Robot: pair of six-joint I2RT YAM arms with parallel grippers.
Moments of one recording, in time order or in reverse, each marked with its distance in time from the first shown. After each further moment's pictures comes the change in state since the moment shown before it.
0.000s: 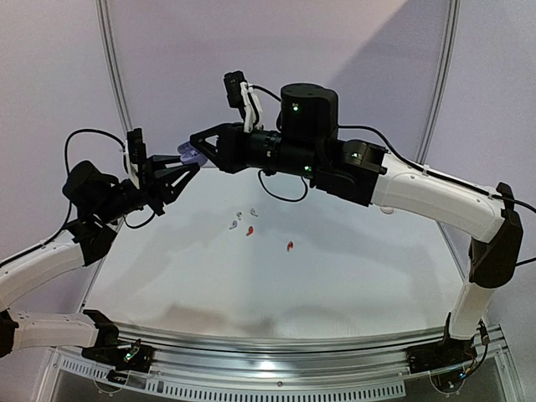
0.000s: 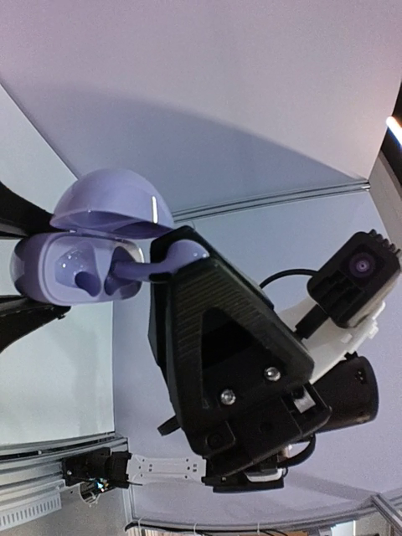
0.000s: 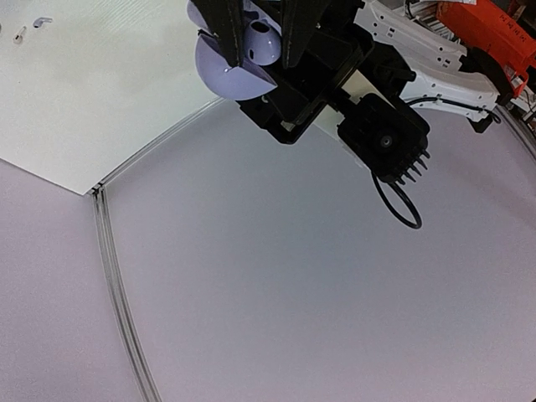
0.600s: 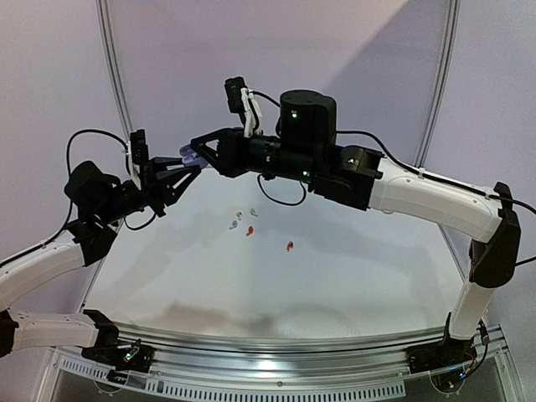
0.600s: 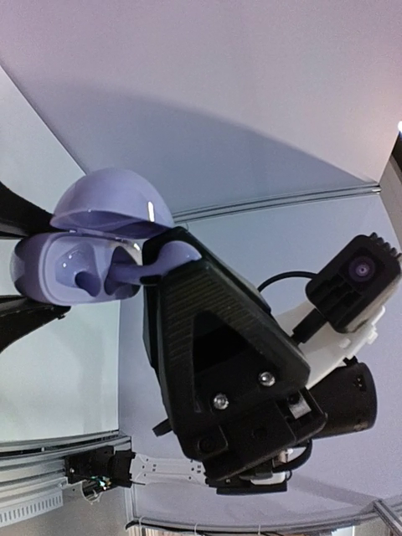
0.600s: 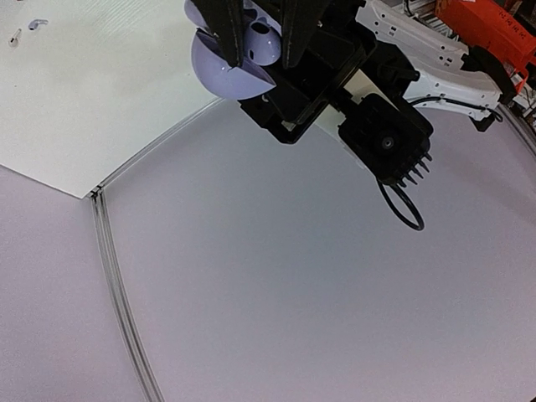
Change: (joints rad) left arm 0.000 0.000 -0.003 -0.024 -0.003 -0.003; right arm -0.006 -0.001 -0.048 0.049 0.001 0.016
